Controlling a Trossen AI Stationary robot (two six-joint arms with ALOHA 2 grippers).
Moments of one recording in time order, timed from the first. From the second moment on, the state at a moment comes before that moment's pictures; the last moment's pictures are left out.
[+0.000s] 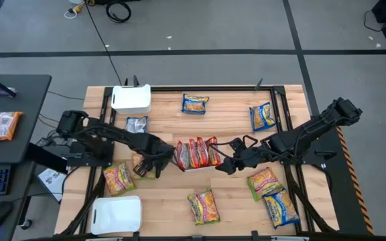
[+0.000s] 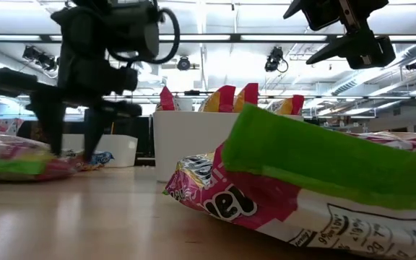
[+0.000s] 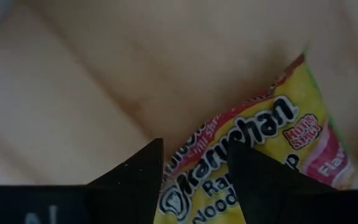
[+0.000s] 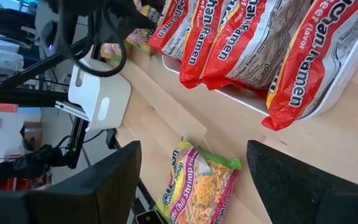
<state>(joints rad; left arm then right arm) -0.14 1.64 0.94 -0.82 0.07 0.51 0.40 1.26 0.83 -0.24 0.25 1.41</state>
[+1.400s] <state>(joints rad) -0.17 1.90 1.13 -1.16 0.12 0.87 0.46 1.26 0.83 -0.23 0.35 1.39</state>
